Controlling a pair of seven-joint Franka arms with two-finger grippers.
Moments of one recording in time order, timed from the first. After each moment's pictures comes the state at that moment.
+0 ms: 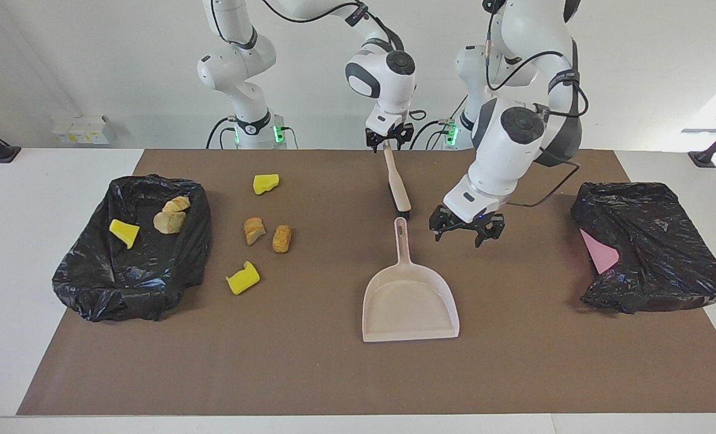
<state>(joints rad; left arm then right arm) -0.31 0.30 -0.12 -1.69 -0.07 2.07 -0.20 0.68 0.08 0.36 -2.21 0.14 2.20 0.82</state>
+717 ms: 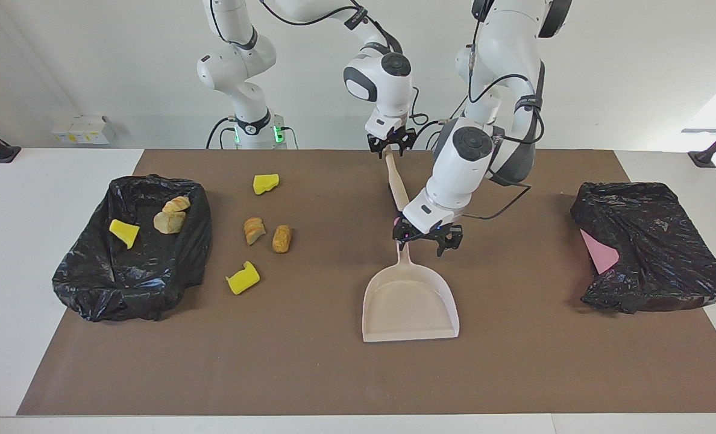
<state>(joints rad) -0.48 0.36 -0.12 -1.79 -0.07 2.25 -0.40 0.68 0.09 0.36 -2.22 0.15 2.26 0.82</state>
